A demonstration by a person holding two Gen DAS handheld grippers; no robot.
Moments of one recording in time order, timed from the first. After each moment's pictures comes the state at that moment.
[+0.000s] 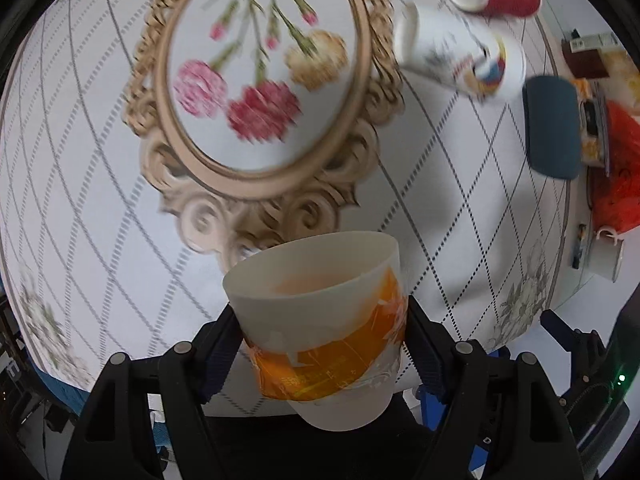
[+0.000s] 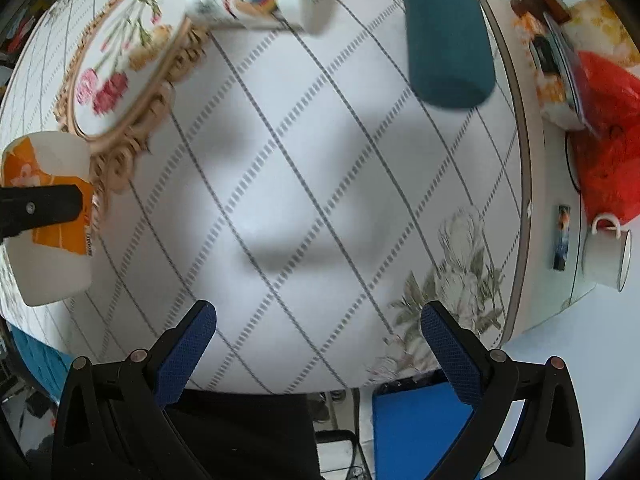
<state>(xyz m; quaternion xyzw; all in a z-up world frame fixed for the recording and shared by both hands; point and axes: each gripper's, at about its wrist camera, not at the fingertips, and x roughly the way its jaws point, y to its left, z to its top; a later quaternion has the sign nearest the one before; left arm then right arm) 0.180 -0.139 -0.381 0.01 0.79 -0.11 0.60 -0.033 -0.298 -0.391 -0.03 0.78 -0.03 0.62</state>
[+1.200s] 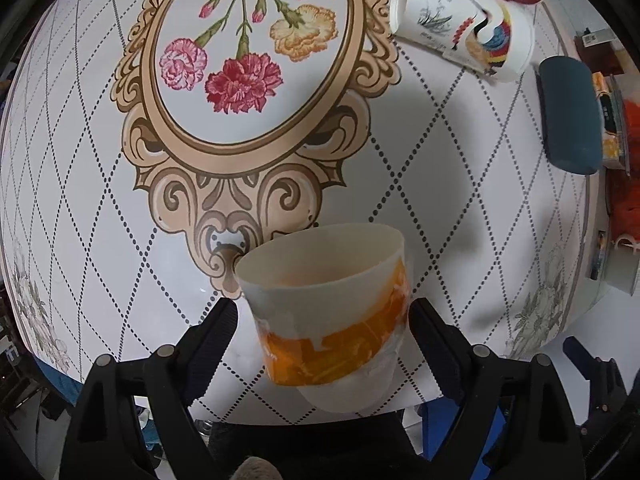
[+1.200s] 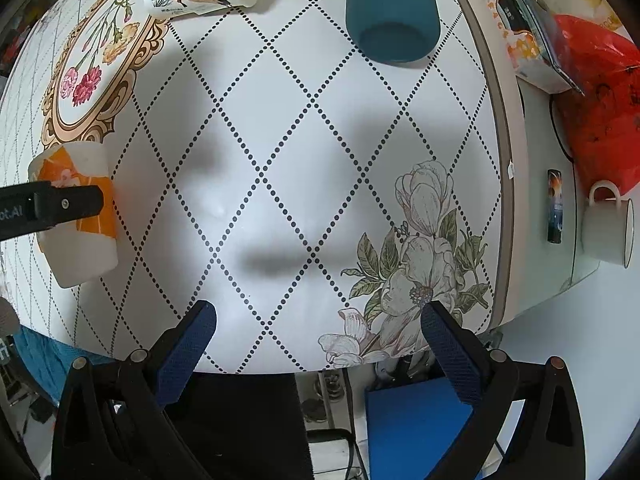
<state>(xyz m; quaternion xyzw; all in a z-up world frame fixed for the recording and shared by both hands) 0.163 -0.157 -0.394 0.01 0.78 -0.08 0.62 -0.073 -0.357 -0.375 -0.02 0.78 -0.04 0.63</state>
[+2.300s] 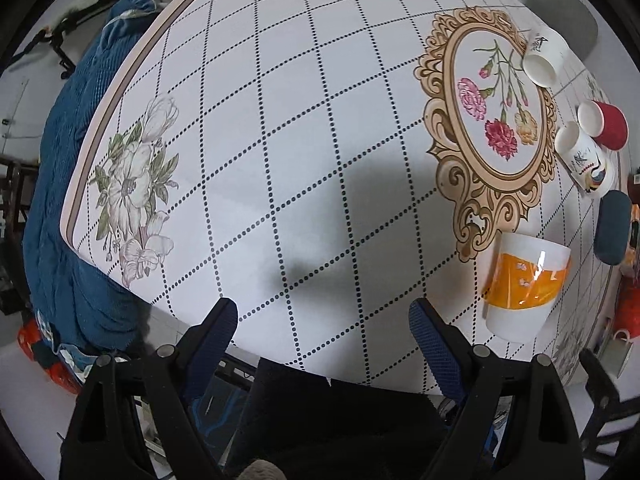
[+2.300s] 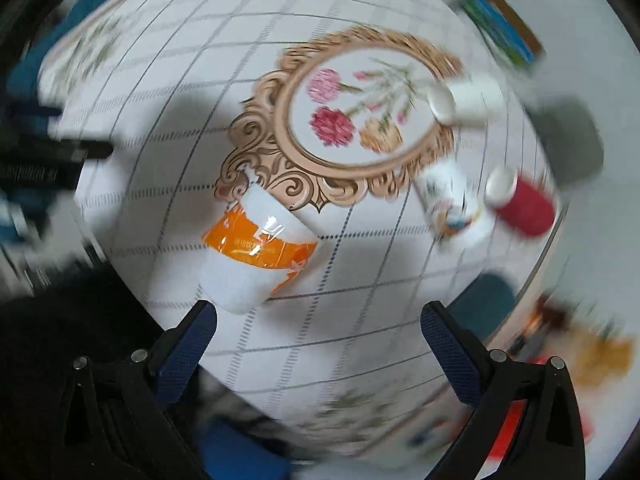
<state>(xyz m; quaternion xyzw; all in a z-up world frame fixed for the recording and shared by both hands) 0.083 0.032 -0.342 -0.10 0.73 0.09 0.67 -0.071 -0.160 -0.283 -0.44 0.61 0.27 0.59</state>
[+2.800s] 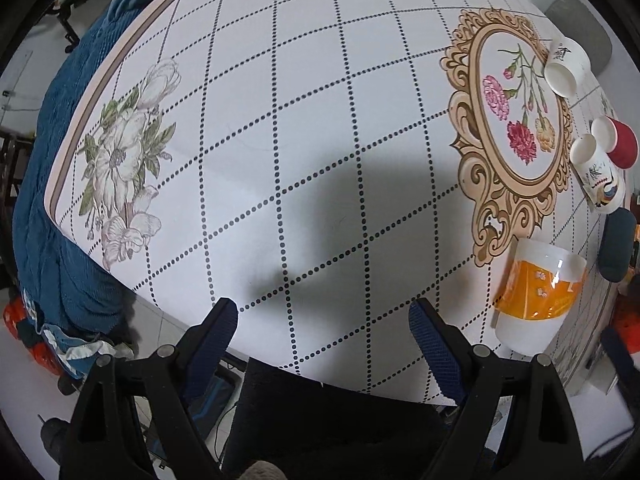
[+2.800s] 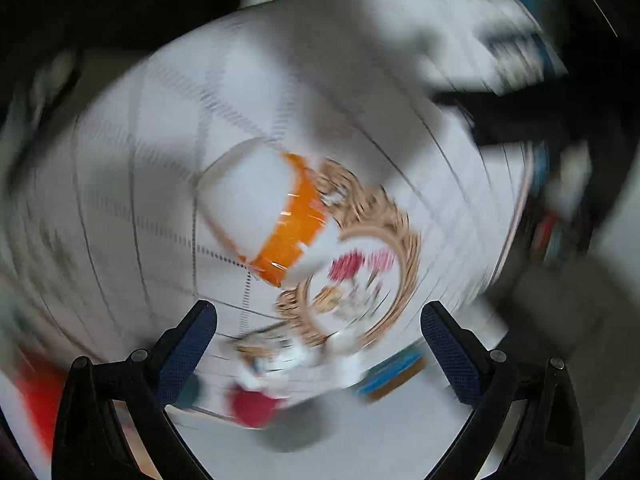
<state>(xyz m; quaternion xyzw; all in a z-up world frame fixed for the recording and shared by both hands) 0.057 0.047 -0.370 -0.14 0.73 0.11 0.66 -0.176 -0.201 -0.335 -0.87 -0.02 0.47 0.15</state>
